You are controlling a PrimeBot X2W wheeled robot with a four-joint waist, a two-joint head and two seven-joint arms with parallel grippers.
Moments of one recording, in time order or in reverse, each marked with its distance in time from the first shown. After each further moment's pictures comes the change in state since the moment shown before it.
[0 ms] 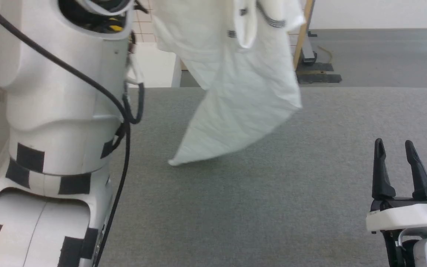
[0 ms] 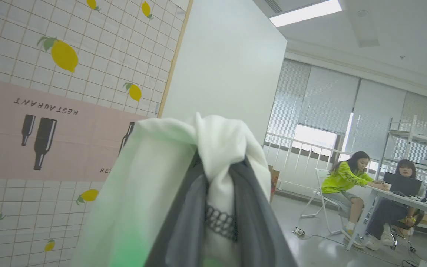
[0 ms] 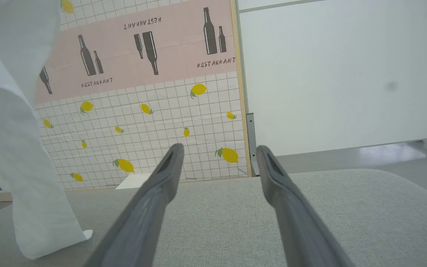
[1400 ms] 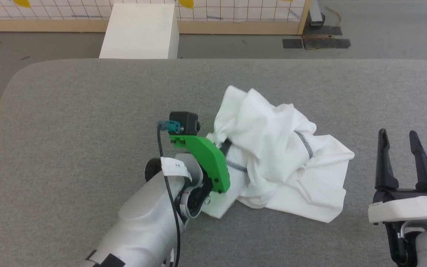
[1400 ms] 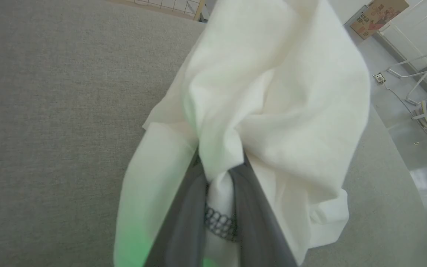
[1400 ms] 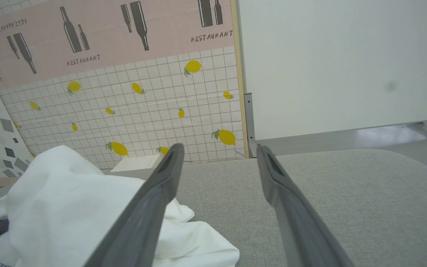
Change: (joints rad) left arm 0.564 0.038 -0.563 0.417 -0.108 0.038 -0.231; right arm -0.033 0.000 -0.009 -0.005 -0.003 0.000 -0.001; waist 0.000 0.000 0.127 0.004
